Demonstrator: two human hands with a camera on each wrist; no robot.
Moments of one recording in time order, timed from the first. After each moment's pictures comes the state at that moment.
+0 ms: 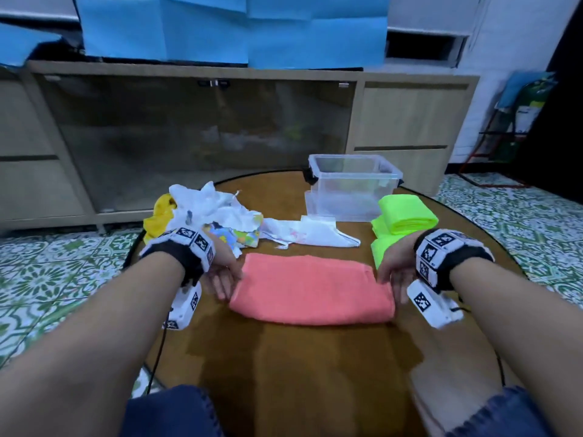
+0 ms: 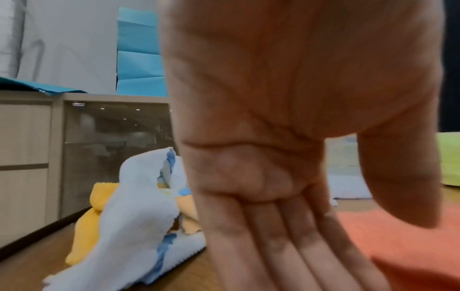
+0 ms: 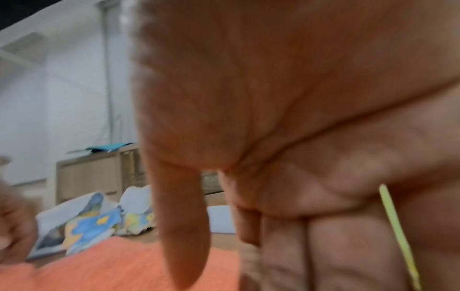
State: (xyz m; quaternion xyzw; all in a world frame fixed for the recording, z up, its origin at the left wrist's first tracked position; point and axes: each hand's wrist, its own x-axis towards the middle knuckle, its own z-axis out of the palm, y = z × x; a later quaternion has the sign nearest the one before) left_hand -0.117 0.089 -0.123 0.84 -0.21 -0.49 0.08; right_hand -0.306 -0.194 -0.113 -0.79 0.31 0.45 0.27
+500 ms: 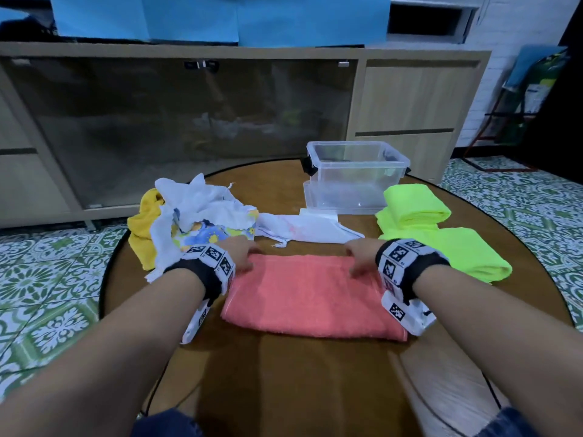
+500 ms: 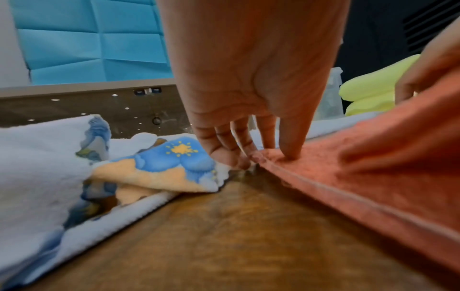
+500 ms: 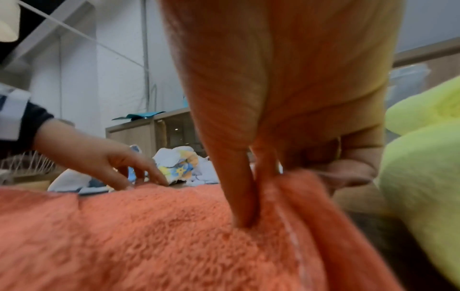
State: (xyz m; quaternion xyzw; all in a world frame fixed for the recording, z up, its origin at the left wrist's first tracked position) left_hand -0.105 0.041 -0.159 0.90 -0.42 -0.13 -0.03; right_hand -0.256 -0.166 -0.149 -0.96 0.20 0.20 0.01
